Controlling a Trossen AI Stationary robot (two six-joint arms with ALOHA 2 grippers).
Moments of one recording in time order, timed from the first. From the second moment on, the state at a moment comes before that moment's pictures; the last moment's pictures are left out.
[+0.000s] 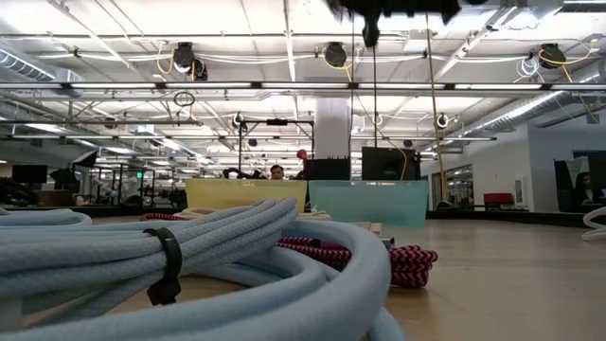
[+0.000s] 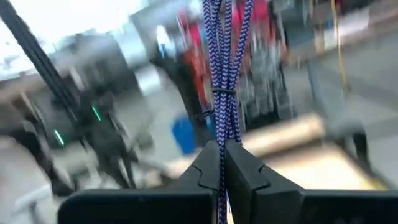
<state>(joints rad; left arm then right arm) -0.82 1.45 1.41 -1.27 -0.63 -1.48 -0.54 1.31 1.20 0.08 -0.64 0.37</state>
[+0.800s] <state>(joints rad) -0.75 1.45 1.41 -1.28 -0.63 -1.46 -0.24 1.44 1.20 -0.86 0.36 0.91</state>
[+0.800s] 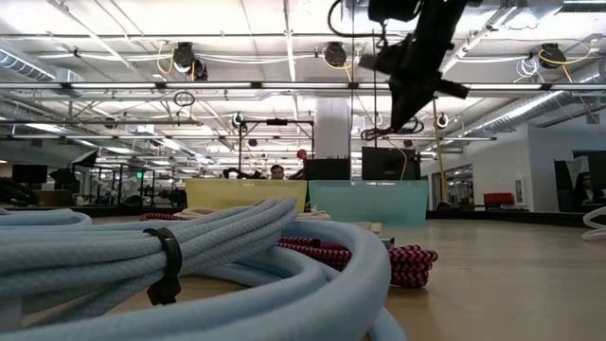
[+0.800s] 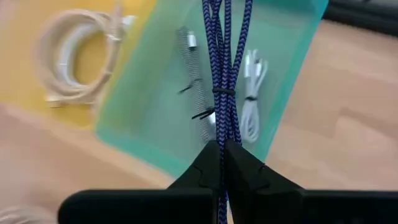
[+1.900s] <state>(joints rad) -0.83 1.45 1.41 -1.22 -0.63 -1.49 -0.21 1.80 1.20 -0.43 0.39 0.99</state>
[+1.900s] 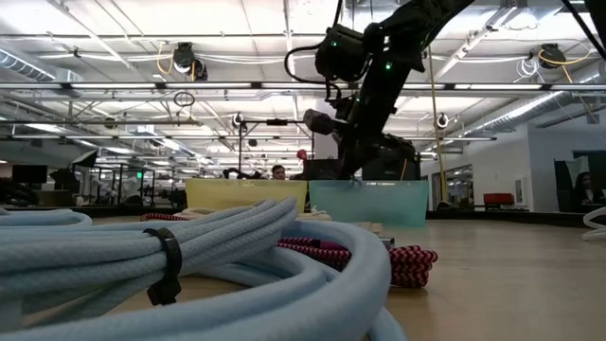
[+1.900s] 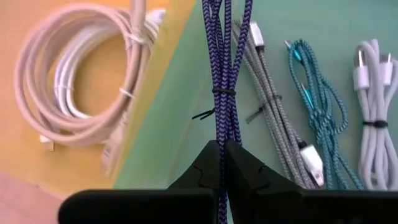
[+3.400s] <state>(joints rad) -0.56 1.45 1.41 -0.98 -0.48 -0.97 0.53 1.16 1.21 0.03 0.33 0.16</state>
